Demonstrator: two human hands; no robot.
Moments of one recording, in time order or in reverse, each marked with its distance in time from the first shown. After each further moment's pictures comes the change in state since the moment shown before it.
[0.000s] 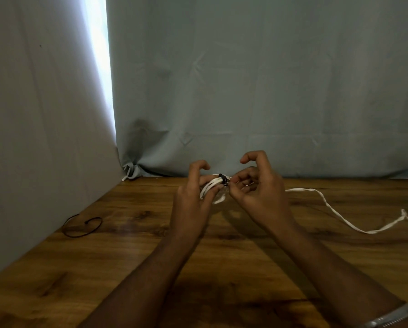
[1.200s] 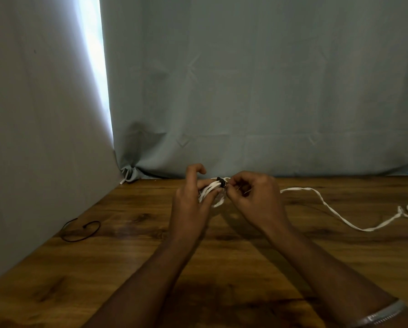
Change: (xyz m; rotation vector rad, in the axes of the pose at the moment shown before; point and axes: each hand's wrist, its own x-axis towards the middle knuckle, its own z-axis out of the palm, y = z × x) left_hand -0.003 0.000 0.003 -0.012 -0.030 -0.038; right_hand 0.001 0.014 0.006 -0.213 0.029 -0.014
